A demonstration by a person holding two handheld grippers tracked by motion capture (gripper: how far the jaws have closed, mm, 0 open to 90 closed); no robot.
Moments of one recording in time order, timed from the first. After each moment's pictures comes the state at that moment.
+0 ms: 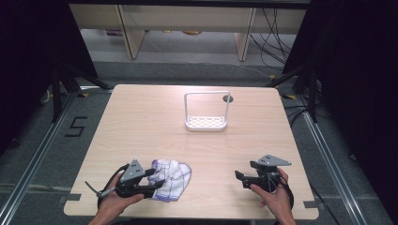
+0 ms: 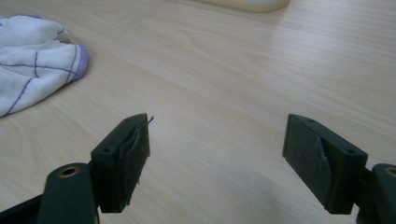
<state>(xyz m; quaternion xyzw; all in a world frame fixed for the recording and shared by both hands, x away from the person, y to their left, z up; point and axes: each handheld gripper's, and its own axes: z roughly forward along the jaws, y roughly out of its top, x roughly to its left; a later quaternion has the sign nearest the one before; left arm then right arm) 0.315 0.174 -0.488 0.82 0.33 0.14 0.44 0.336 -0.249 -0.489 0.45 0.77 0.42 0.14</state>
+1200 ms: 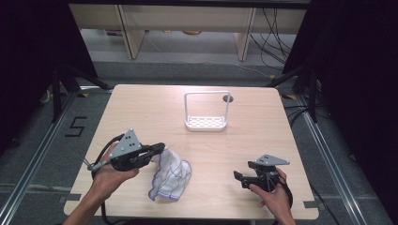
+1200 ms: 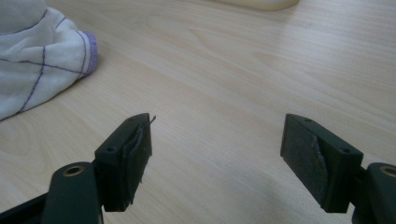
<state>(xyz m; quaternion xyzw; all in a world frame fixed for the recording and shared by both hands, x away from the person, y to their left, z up) 0.333 0.162 -0.370 0.80 0.23 0.21 0.52 0.339 -0.248 -0.489 0.44 0.78 0.42 0.13</state>
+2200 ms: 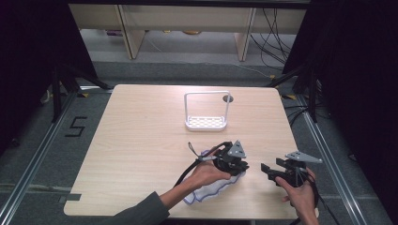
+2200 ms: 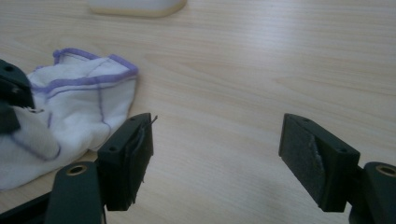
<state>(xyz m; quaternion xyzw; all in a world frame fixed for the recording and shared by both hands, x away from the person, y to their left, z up) 0.382 -0.082 -0.452 0.88 0.15 0.03 0.45 0.341 -0.324 -0.478 0.54 0.72 0.40 0.16</state>
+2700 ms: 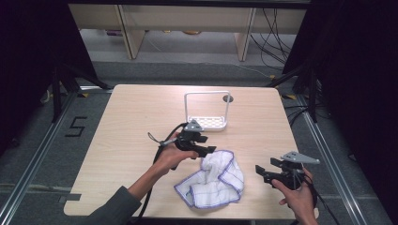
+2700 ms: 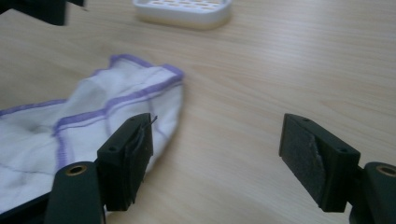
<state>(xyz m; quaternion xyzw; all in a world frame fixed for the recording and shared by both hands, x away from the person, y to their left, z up) 0.435 0.040 -0.449 0.84 0.31 0.06 0.45 0.331 -0.302 -0.460 0.49 0.75 0.43 0.16</state>
